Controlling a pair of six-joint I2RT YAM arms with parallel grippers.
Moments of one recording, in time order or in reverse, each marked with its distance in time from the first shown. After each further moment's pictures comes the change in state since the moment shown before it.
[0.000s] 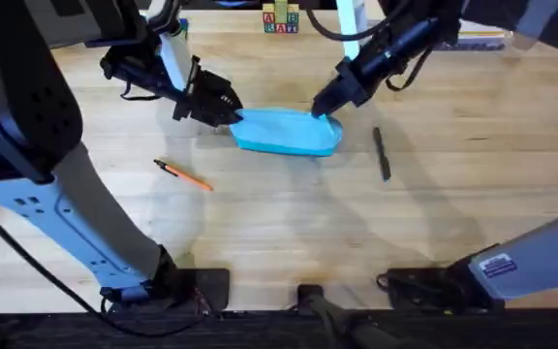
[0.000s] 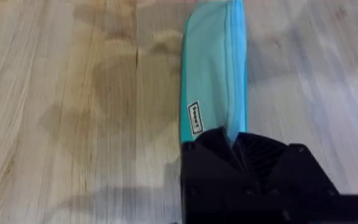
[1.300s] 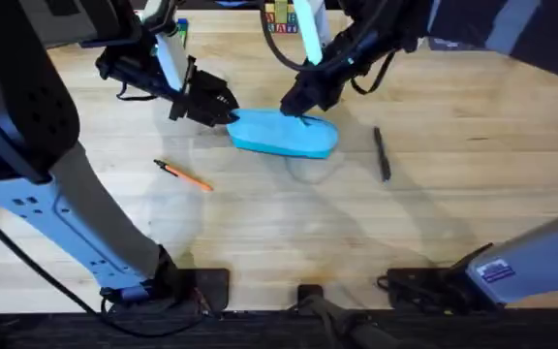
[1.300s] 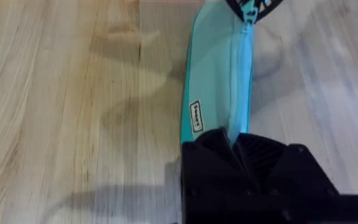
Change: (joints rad) left arm 0.016 0.000 0.001 0.000 -0.012 0.000; right arm 0.150 0.000 0.000 0.185 0.038 0.000
